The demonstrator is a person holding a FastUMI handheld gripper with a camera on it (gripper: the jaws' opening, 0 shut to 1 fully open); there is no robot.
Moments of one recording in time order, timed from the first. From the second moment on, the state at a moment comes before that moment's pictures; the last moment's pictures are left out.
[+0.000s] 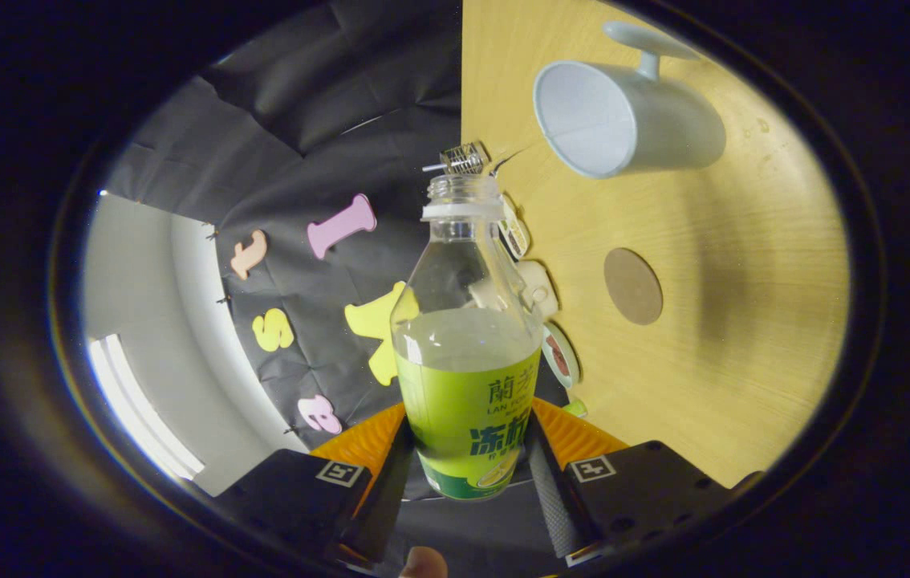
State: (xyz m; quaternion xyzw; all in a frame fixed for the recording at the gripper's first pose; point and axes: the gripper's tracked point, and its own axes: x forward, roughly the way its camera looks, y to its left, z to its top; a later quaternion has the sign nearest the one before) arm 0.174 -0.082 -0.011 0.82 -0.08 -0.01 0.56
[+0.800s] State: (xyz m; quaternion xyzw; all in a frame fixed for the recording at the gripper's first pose) arm 0.169 -0.089 0.017 0.86 -0.08 -0.01 0.51
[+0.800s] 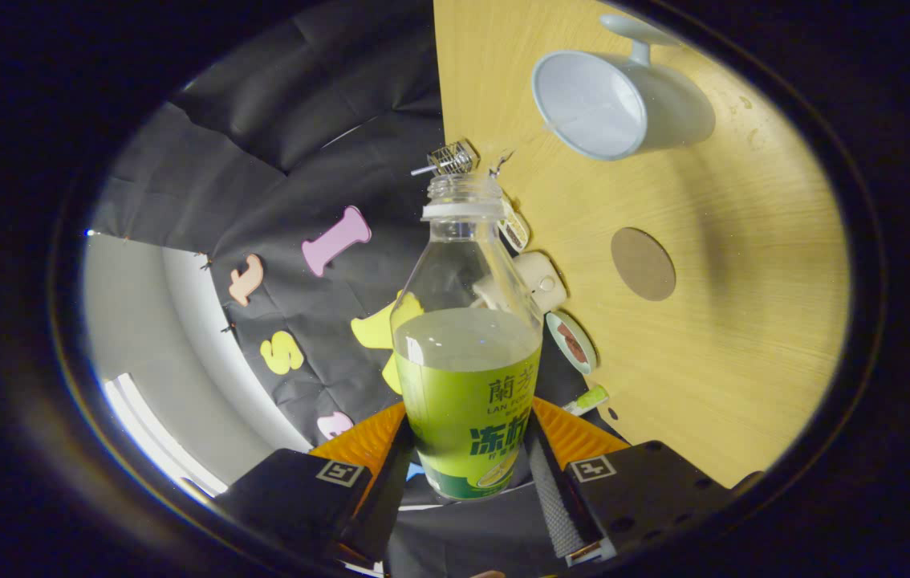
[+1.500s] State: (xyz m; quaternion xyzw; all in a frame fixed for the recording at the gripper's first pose) arm 0.170 -0.089 0.040 0.89 -0.08 0.01 0.46
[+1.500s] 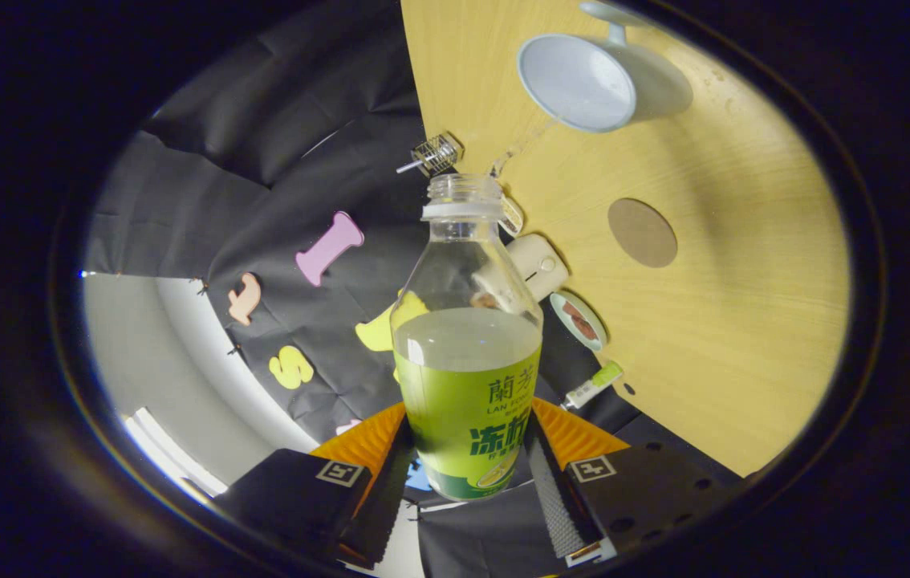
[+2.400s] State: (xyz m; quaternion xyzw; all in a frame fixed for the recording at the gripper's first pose) arm 0.147 -0.112 0.064 0.89 -0.11 0.04 0.43
